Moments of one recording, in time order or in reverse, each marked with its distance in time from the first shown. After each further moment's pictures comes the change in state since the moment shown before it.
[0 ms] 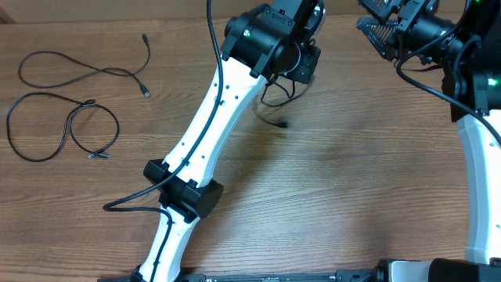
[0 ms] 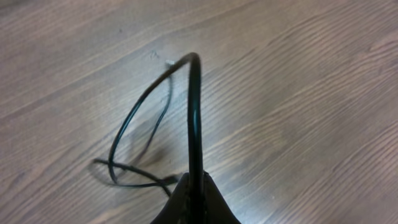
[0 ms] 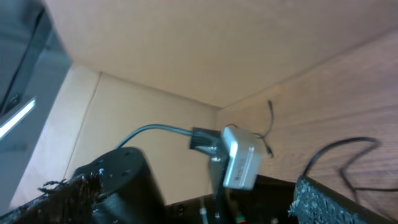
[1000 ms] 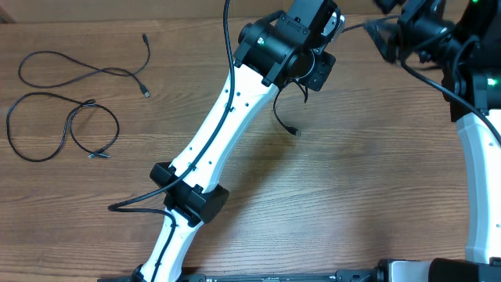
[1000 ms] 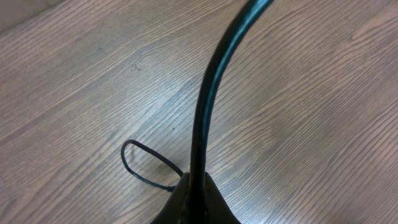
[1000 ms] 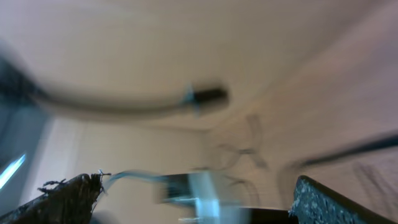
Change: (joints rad) left arm -0.056 0.000 0.000 0.034 -0.009 0.055; right arm 0.000 0.001 -0.002 -0.109 0.203 0.089
